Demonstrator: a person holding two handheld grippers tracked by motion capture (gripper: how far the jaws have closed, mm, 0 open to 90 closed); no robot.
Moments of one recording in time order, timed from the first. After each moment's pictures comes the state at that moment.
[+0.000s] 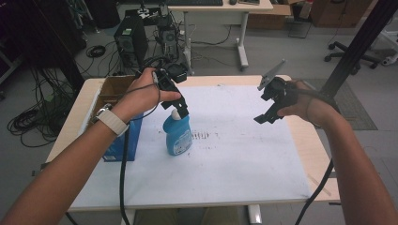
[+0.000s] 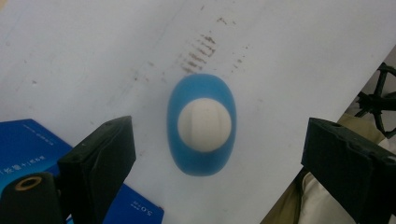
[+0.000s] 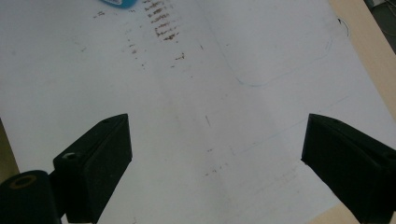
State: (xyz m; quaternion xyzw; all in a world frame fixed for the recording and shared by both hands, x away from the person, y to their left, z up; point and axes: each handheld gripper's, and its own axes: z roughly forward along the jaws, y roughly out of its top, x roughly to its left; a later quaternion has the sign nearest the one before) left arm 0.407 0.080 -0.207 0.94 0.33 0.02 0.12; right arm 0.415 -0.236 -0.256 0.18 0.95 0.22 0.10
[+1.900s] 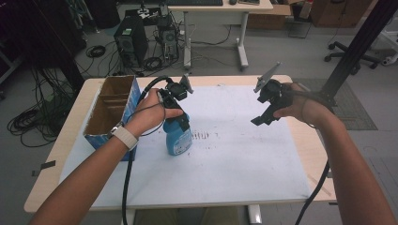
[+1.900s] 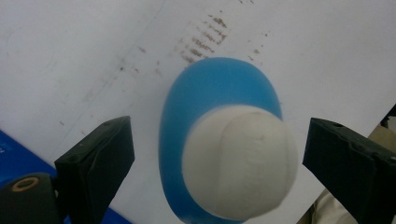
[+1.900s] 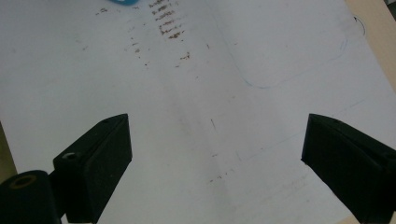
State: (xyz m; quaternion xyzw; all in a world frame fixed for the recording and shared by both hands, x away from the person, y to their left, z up) left arm 0.414 0.082 -0.276 0.93 0.35 0.01 0.12; right arm 0.420 -0.229 -0.269 0.17 0.96 0.22 0.08
